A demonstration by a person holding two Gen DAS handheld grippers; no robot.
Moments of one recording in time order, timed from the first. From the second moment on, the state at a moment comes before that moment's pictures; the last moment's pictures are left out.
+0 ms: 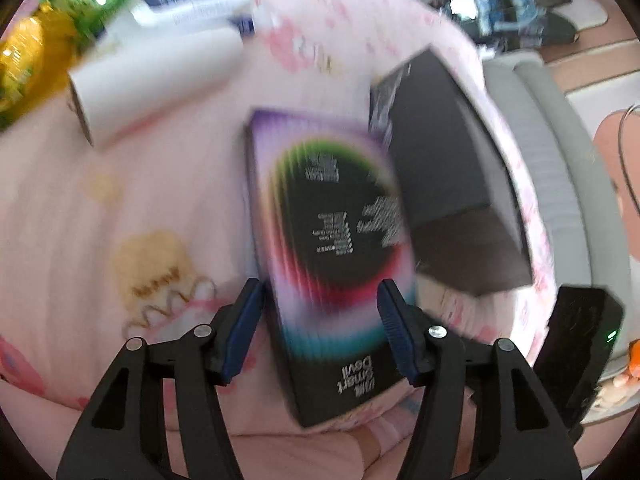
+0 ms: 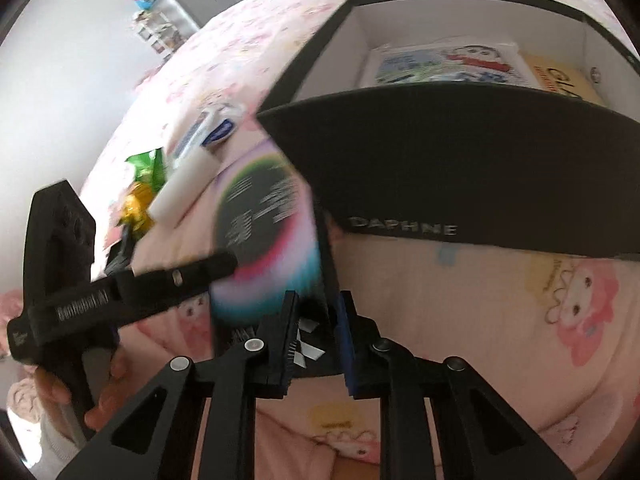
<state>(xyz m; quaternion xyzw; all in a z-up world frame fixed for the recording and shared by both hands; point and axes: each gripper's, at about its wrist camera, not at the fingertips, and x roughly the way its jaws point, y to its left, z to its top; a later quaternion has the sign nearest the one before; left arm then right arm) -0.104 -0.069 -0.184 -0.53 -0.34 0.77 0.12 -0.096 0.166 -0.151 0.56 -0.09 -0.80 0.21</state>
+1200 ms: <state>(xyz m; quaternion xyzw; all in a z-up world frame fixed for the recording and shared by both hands) -0.102 -0.042 -0.203 -0.58 -0.27 0.76 0.06 -0.104 0.154 -0.191 0.60 -0.16 -0.75 0.23</state>
